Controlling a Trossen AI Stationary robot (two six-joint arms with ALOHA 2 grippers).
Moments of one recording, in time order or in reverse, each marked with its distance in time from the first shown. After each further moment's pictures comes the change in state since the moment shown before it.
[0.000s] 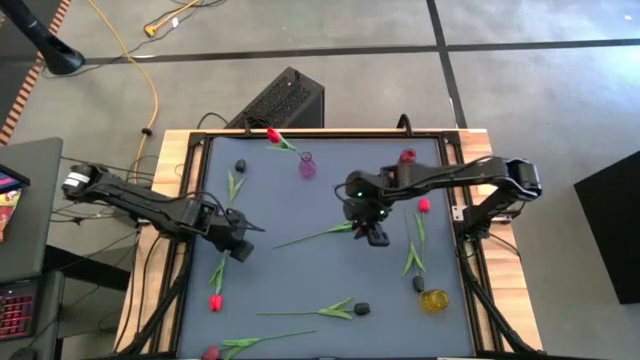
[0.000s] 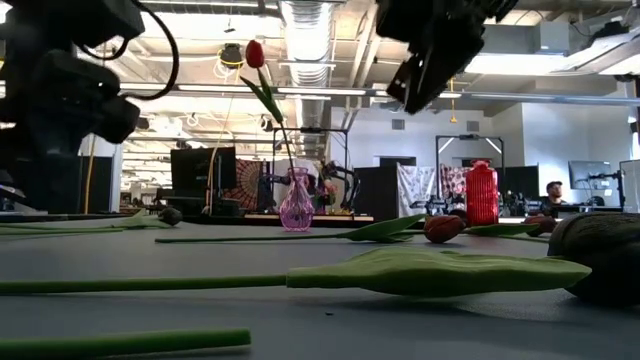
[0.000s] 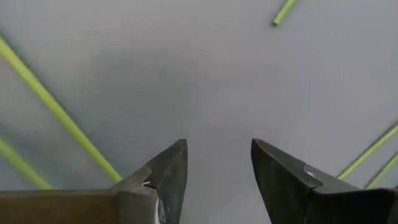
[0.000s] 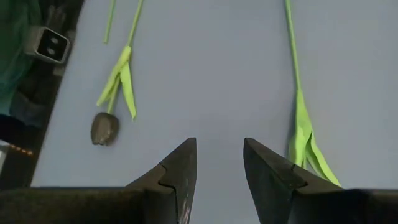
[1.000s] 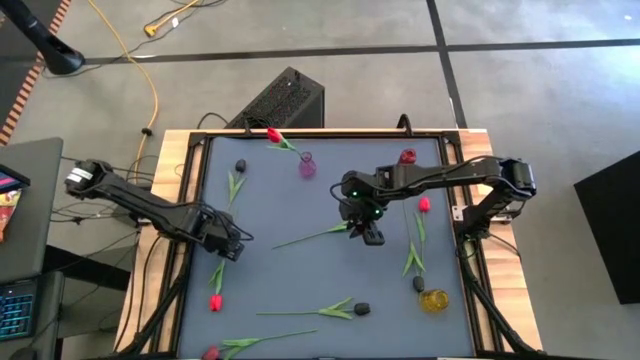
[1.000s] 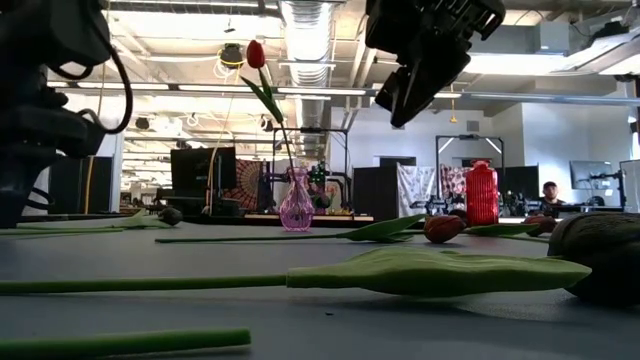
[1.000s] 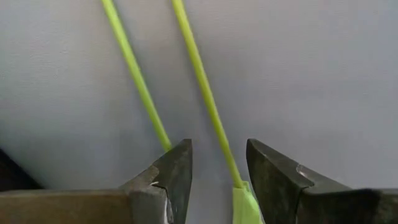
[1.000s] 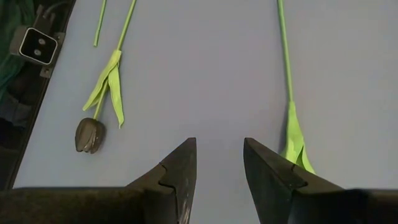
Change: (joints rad) left arm -0.101 0.014 -0.066 -0.169 -0.100 -0.209; right arm -0.008 0.038 0.000 0.053 -0.003 -0.036
